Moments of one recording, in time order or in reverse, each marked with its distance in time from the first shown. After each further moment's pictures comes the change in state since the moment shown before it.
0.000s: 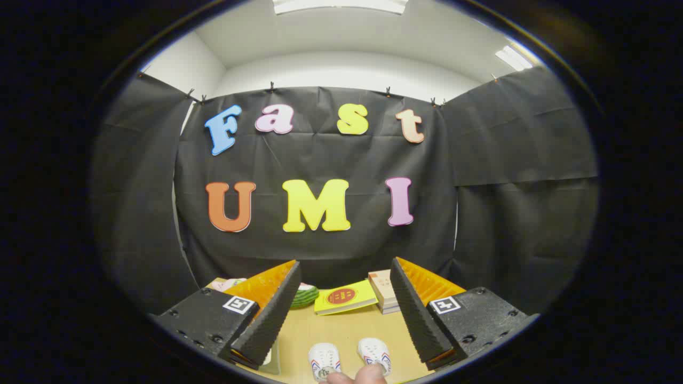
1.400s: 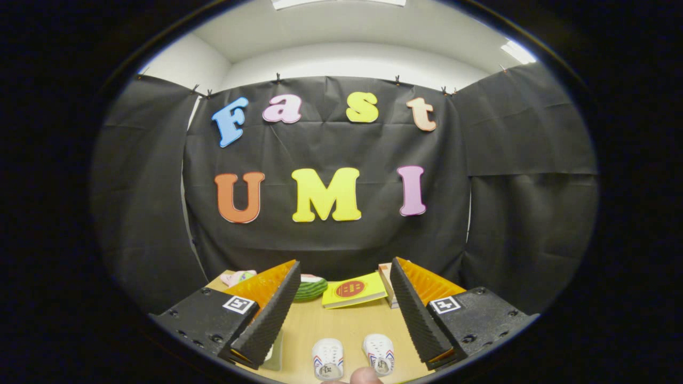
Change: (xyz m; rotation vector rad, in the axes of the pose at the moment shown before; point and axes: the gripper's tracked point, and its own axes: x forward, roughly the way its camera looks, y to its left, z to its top) arm 0.019 0.004 -0.019 0.000 0.074 0.085
